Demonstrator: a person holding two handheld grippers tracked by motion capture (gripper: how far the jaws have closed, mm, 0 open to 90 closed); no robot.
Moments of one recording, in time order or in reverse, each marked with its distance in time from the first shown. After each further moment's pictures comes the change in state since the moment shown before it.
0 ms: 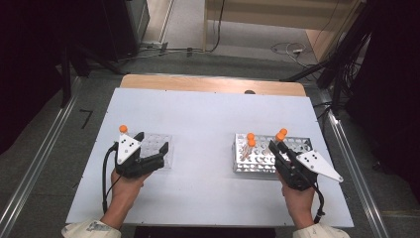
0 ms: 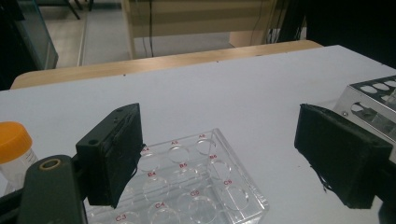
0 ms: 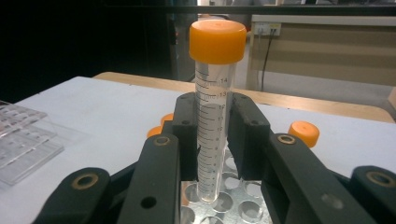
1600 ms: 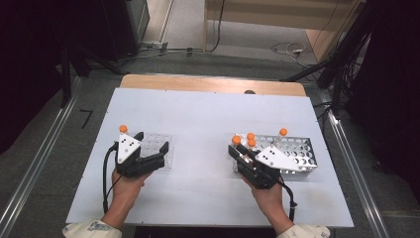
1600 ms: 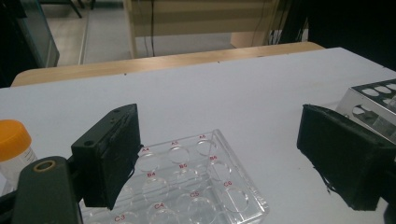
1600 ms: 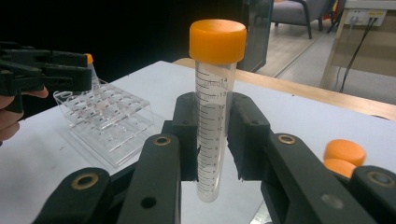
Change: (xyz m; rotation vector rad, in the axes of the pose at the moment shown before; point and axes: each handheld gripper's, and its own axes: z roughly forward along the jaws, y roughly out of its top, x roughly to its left) left arm -0.001 0.000 0.001 0.000 0.003 -0.013; right arm 0.071 0.008 0.035 0.068 0.272 -0.062
